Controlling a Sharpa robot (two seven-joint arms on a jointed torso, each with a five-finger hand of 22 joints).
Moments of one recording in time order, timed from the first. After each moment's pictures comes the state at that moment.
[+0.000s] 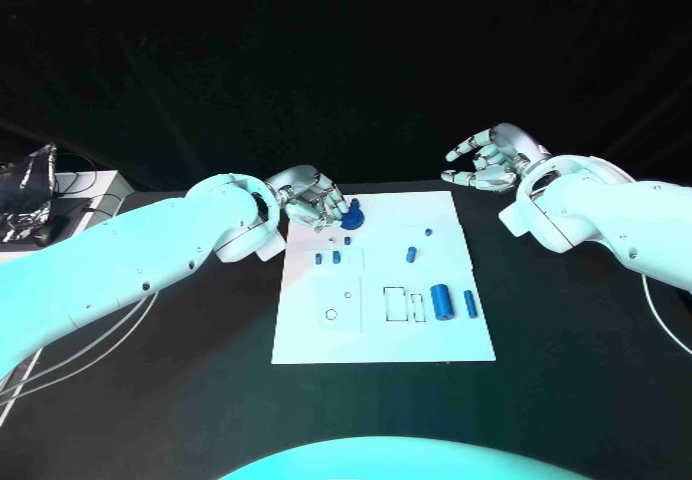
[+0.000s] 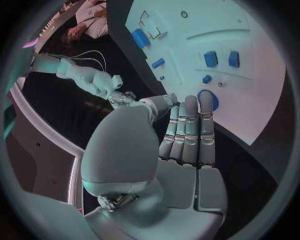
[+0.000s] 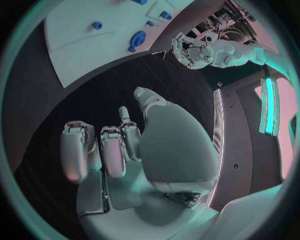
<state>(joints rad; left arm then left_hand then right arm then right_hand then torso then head) 1.15 -0.67 0.14 1.32 -1.05 -0.07 -0.07 1.43 -0.23 0.67 0.04 0.06 0.76 0.16 0.41 0.49 0.84 0.13 0.55 0.24 0.98 0.05 0.89 0.65 0.17 0.89 0.14 0.82 0.68 1.35 -0.80 -0.11 1.35 -0.90 -0.48 -0.05 1.40 -0.21 0.27 0.24 0.34 0.85 0.17 0.25 0.25 1.41 0.08 1.40 1.31 1.47 0.00 1.53 1.31 0.03 1.47 0.10 1.42 1.31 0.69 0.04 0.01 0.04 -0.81</state>
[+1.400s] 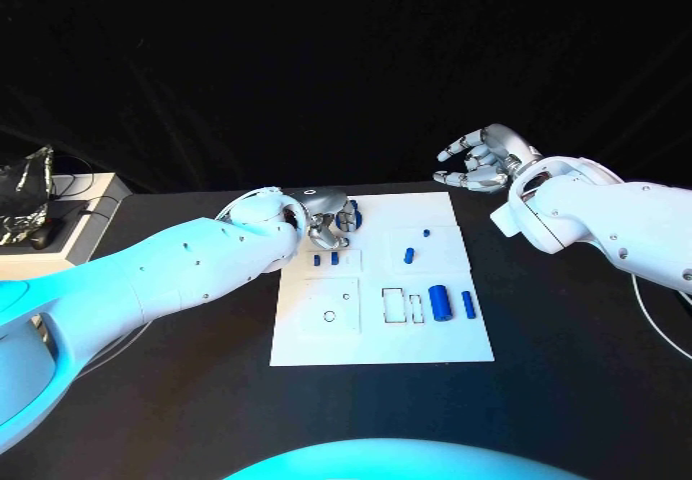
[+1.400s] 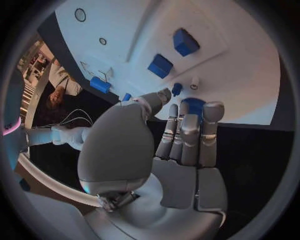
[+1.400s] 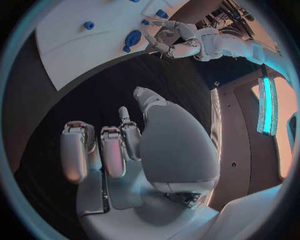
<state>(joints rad) 1.15 -0.47 0.05 1.08 -1.59 -0.11 0.02 1.37 -0.27 0.65 0.03 0.06 0.86 0.12 0.32 0.38 0.90 0.10 0.45 0.11 1.27 0.03 1.34 0.92 0.15 1.17 0.13 1.12 0.96 1.35 -0.79 -0.11 1.35 -0.89 -0.49 -0.03 1.41 -0.22 0.27 0.24 0.34 0.85 0.17 0.25 0.25 1.41 0.08 1.40 1.31 1.47 0.00 1.53 1.31 0.03 1.47 0.10 1.42 1.31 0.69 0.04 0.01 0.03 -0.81</state>
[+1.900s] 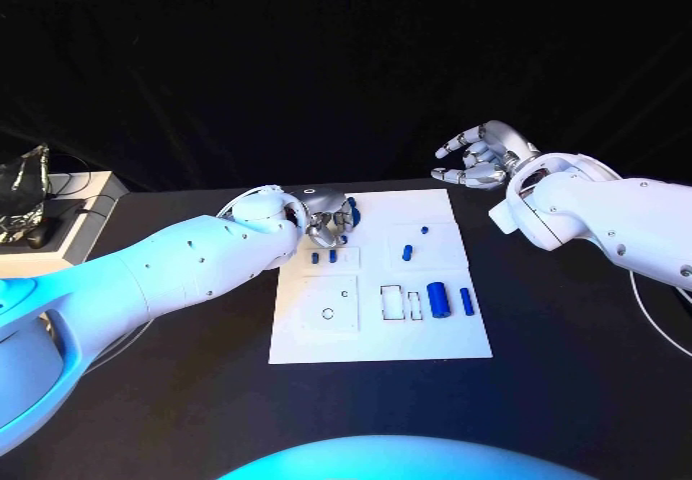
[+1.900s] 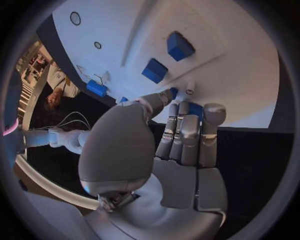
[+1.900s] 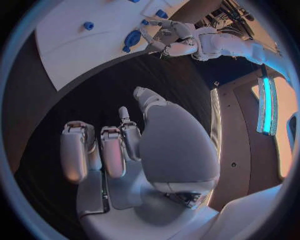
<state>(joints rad) 1.15 -0.45 0.05 1.04 -1.60 -0.09 0.00 1.38 -0.26 0.67 0.02 0.06 0.88 0.12 0.31 0.38 0.93 0.10 0.45 0.11 1.29 0.03 1.36 0.93 0.15 1.20 0.13 1.15 1.00 1.35 -0.79 -0.11 1.35 -0.89 -0.49 -0.03 1.41 -0.22 0.27 0.24 0.34 0.85 0.17 0.25 0.25 1.41 0.08 1.40 1.31 1.47 0.00 1.53 1.31 0.03 1.47 0.10 1.42 1.31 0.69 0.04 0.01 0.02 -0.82</state>
